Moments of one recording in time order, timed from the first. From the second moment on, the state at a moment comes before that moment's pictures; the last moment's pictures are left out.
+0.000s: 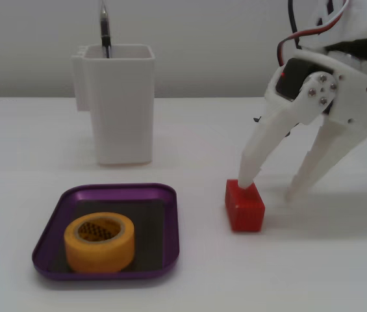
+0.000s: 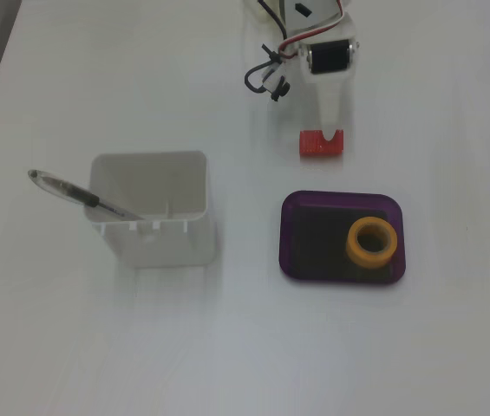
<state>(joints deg) -8.3 124.3 140.2 39.6 -3.3</state>
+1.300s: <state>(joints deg) -2.1 192.7 176.0 55.4 -10.7</state>
